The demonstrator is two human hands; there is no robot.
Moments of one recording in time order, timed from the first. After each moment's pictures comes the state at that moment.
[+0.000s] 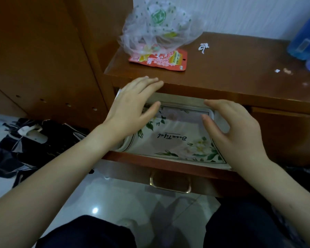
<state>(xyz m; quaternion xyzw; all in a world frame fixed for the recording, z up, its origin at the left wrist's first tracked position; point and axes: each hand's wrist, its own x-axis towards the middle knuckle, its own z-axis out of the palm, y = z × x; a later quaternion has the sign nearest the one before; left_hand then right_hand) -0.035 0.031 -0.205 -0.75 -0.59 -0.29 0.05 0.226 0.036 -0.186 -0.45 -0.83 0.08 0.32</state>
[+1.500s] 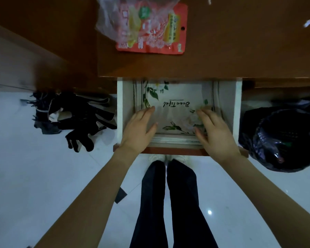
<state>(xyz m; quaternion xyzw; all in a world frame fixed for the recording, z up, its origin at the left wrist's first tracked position) -0.026 -0.006 -0.201 -0.59 -0.71 -0.06 -0.37 0.225 0.032 -0.189 -0.53 -0.79 0.30 0.02</state>
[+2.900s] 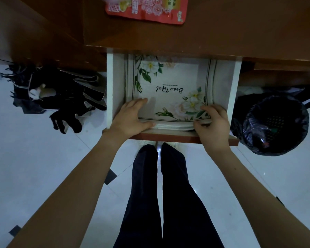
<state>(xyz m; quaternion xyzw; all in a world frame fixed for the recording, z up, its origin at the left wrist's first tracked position) -0.029 -0.020 -0.211 -0.52 -0.71 0.02 -0.48 0.223 0.005 -0.186 -0.72 -0.59 0.37 0.06</state>
